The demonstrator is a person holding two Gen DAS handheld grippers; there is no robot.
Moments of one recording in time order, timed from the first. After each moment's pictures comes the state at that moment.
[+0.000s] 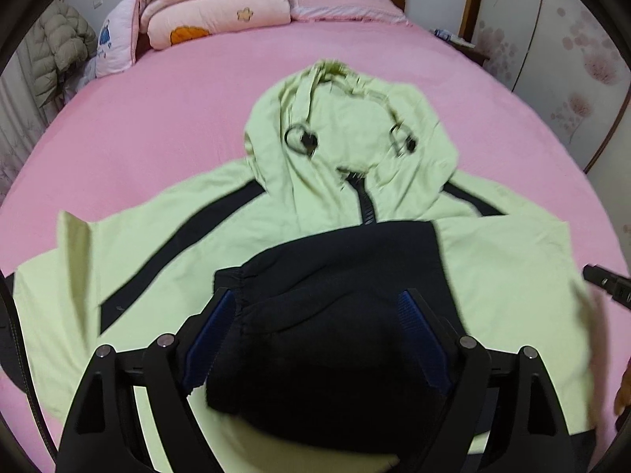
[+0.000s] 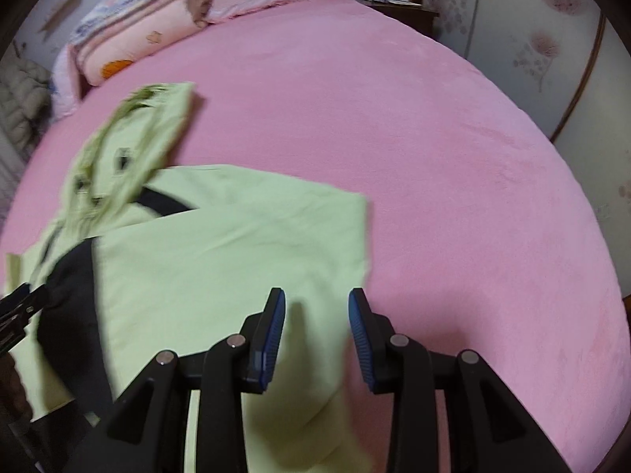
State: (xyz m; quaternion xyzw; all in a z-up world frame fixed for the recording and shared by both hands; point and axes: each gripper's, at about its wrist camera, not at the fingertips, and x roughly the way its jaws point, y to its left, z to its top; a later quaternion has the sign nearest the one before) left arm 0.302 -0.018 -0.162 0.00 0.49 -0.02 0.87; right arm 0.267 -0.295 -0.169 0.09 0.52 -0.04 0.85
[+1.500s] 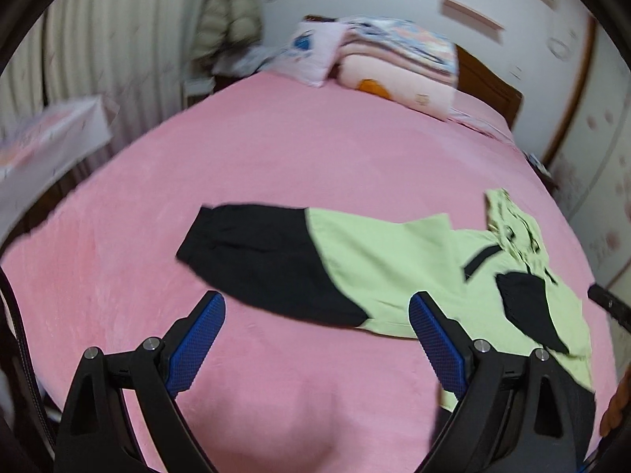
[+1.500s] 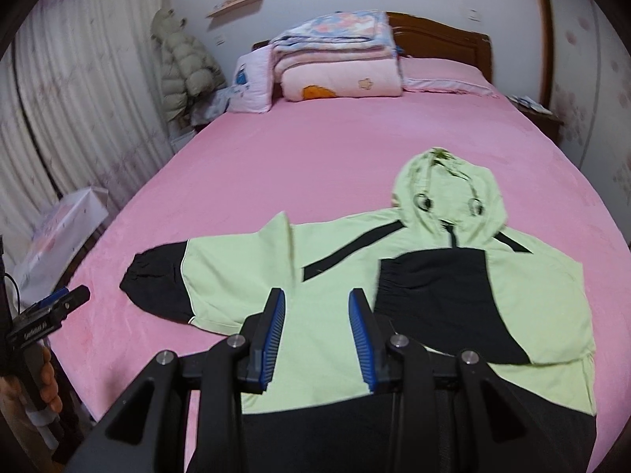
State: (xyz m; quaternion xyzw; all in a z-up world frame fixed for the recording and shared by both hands) left arm 0.042 0.391 -0.060 -0.15 0.39 0.13 0.90; right arm 0.138 0.101 -0.033 0.00 0.40 0.15 0.90
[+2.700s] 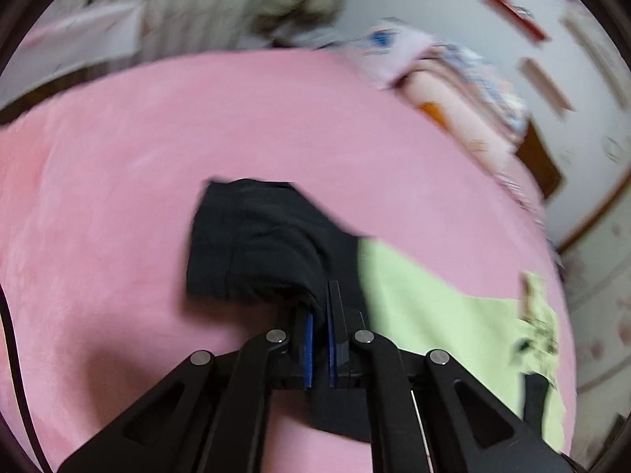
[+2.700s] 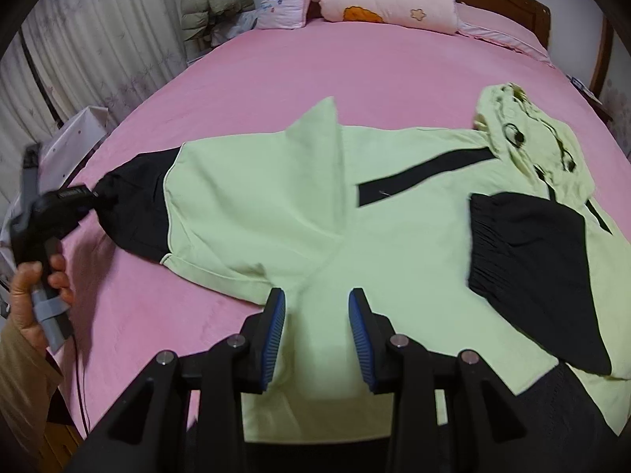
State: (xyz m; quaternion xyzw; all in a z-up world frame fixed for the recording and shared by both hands) left arm 0.138 0.451 -0.168 -0.29 0.34 0.16 0.88; right arm 0.177 0.148 -0.152 -0.03 0.50 0.19 0.84
